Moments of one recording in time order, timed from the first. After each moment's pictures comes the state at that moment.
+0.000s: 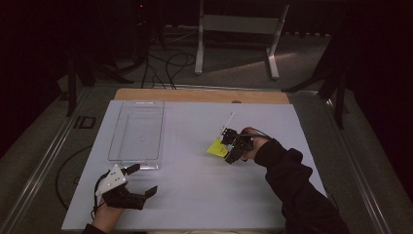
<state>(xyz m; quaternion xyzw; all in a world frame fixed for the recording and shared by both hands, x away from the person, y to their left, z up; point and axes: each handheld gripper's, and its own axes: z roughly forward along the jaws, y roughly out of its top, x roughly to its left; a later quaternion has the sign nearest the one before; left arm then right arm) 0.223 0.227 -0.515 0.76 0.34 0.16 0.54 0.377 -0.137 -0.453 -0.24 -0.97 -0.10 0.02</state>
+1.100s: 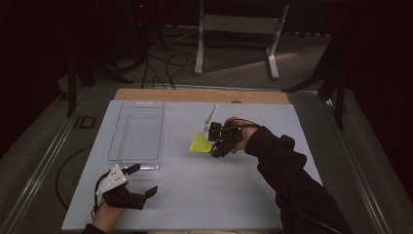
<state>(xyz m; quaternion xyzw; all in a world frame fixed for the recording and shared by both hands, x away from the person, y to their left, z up) 0.224 0.227 -0.516 0.76 0.33 0.15 0.54 0.370 -0.095 -0.403 -0.10 -0.99 -0.14 0.00</state>
